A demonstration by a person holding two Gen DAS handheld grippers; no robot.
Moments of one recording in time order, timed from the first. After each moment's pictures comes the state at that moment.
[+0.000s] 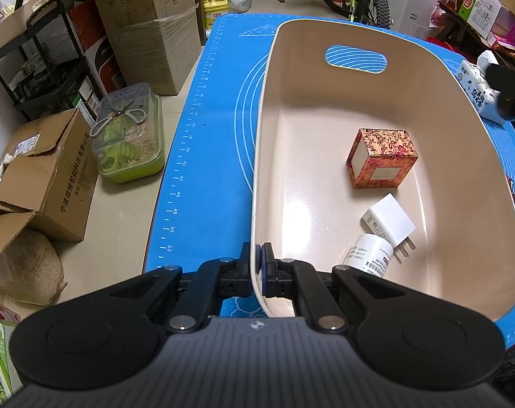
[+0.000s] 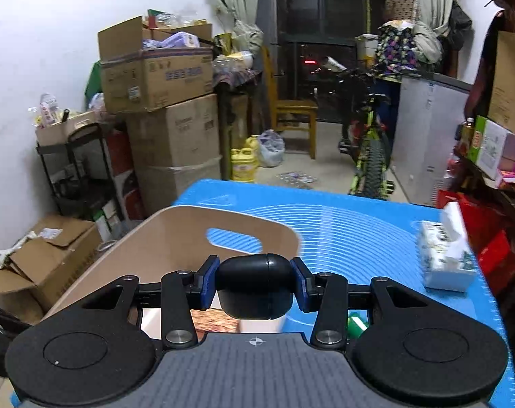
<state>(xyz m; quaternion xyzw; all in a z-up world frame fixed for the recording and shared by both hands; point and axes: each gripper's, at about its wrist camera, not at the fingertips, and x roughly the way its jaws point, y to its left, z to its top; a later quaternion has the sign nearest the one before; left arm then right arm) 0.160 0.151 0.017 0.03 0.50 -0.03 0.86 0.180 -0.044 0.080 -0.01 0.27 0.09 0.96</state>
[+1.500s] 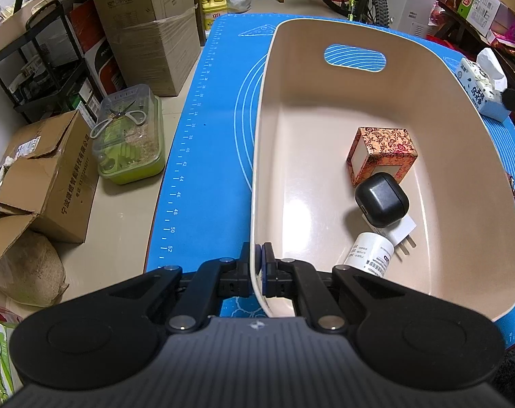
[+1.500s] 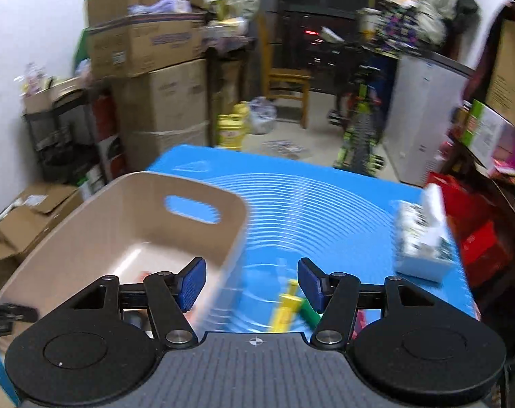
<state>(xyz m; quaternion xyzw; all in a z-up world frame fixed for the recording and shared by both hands) 0.160 0.148 0.016 0.03 0.50 -0.03 0.86 0.197 -0.100 0.080 -0.03 0.33 0.07 0.94</state>
